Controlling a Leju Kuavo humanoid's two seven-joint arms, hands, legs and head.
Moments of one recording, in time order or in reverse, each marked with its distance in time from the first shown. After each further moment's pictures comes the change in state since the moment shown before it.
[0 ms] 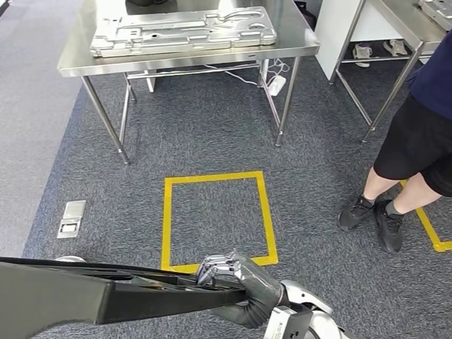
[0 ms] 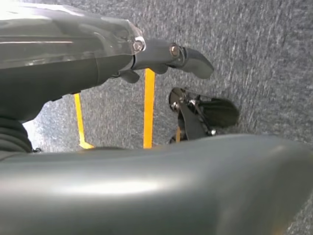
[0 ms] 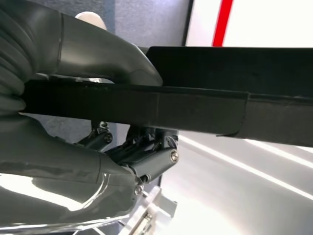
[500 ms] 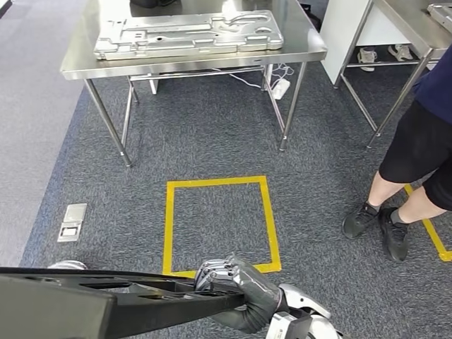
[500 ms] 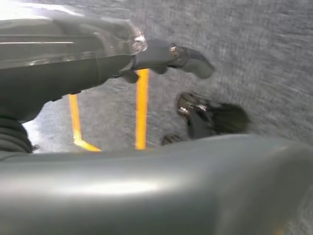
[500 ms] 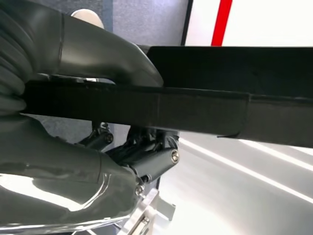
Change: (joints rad) left arm 0.004 0.002 0.000 0.000 0.001 0.002 0.000; right arm 0.018 0.003 0.008 -0.006 0.009 -0.008 -0.016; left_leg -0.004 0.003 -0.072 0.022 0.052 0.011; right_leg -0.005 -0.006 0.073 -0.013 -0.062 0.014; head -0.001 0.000
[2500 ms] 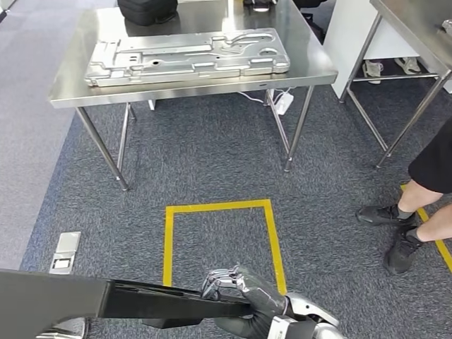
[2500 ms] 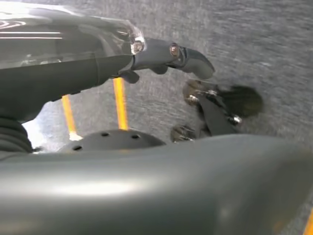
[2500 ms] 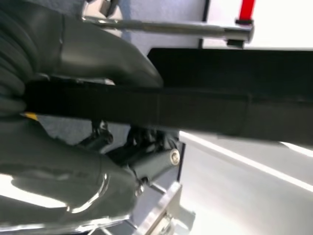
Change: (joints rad) left arm -0.009 -0.041 -0.028 0.000 -0.052 0.008 0.028; right arm 0.033 -0.066 0.011 -0.024 -0.028 0.005 0.063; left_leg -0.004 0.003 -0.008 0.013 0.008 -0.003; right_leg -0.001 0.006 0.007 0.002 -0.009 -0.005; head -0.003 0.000
